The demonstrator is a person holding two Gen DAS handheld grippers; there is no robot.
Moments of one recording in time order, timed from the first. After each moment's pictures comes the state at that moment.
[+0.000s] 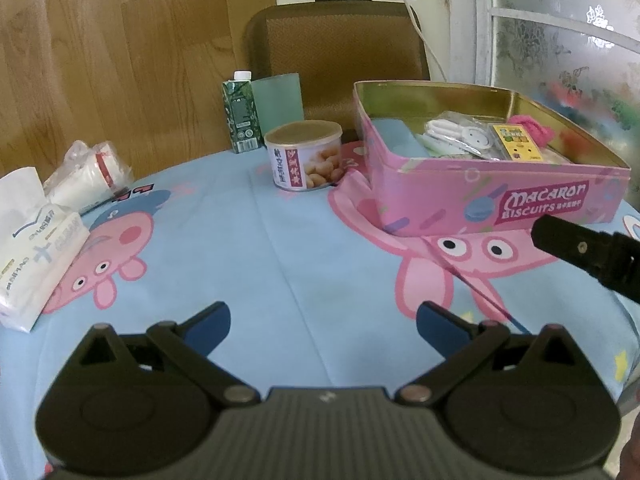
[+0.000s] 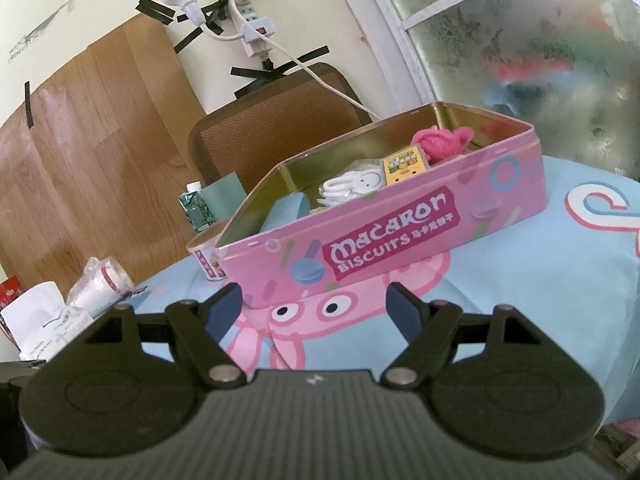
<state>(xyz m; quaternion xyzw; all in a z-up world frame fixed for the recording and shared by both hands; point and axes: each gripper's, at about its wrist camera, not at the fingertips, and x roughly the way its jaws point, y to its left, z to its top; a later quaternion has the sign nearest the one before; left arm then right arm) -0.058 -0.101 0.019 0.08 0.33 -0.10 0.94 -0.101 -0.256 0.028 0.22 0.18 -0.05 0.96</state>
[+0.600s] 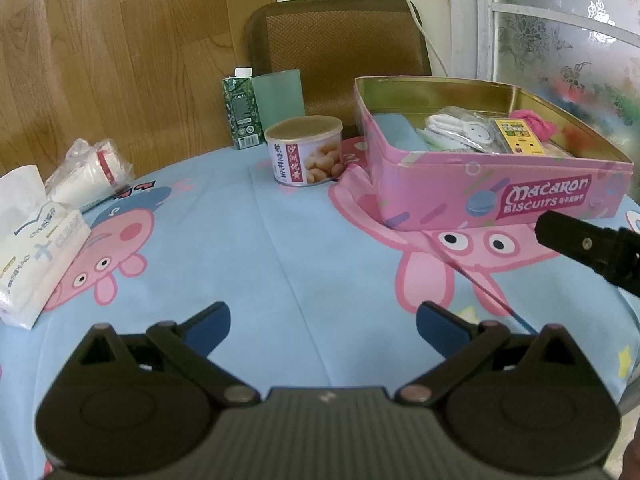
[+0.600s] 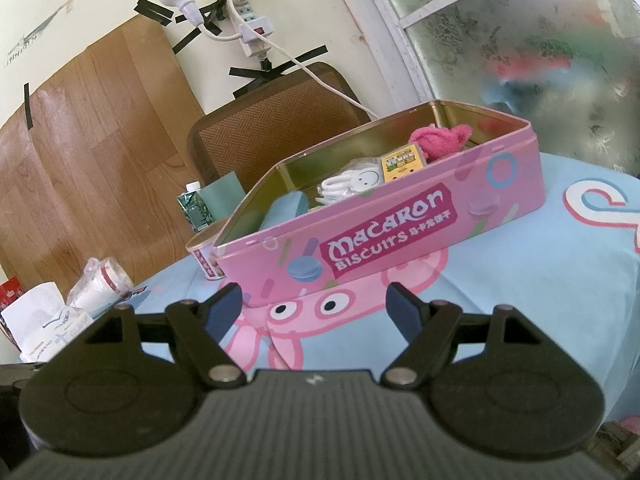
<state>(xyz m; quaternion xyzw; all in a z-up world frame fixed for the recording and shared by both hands) -0.057 -0.101 0.016 0.08 0.33 -0.10 0.93 -0.101 -0.259 0.026 0.23 0.18 -0.05 0.96</state>
